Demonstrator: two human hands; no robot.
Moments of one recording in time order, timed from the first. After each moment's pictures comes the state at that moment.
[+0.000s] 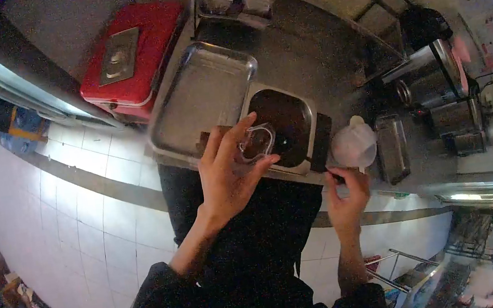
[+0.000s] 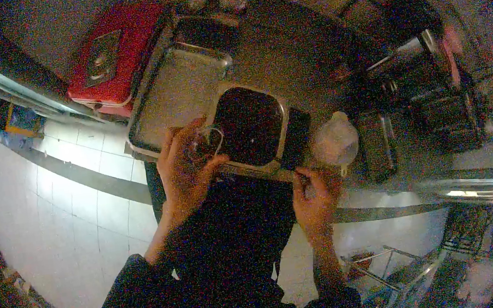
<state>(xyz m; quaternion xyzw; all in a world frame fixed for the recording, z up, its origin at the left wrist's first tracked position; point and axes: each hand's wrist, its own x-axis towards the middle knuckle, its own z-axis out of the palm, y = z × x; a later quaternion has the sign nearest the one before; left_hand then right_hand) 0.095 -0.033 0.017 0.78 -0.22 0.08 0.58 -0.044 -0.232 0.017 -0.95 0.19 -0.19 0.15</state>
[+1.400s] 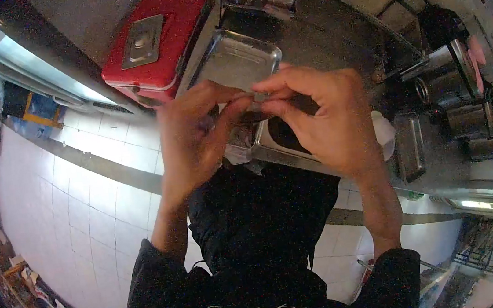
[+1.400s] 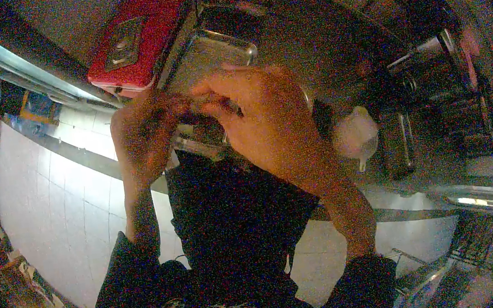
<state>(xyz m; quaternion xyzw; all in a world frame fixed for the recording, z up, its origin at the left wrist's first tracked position) 0.135 0.027 0.079 0.80 -0.25 0.09 0.53 0.105 -0.156 0.126 -0.91 -0.13 -0.08 0.39</state>
